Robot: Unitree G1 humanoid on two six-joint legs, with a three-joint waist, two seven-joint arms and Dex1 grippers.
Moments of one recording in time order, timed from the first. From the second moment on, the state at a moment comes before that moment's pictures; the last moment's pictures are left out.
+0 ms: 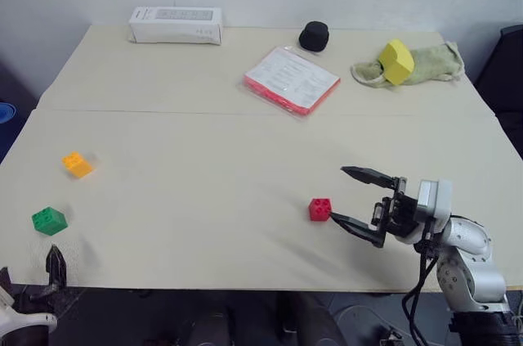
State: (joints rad) left arm 0.43 0.07 0.72 -0.35 -0.50 0.01 -0.05; right arm -0.07 -0.51 -0.13 -0.18 0.60 -0.10 1.19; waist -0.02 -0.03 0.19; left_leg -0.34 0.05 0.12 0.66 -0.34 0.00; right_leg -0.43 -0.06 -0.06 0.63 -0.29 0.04
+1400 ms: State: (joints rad) left arm 0.20 0.75 0.33 -0.30 -0.58 0.21 -0.87; right arm 0.07 -0.58 -0.19 -0.23 0.58 -0.11 1.13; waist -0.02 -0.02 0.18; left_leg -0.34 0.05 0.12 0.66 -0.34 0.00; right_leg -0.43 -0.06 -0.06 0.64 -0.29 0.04
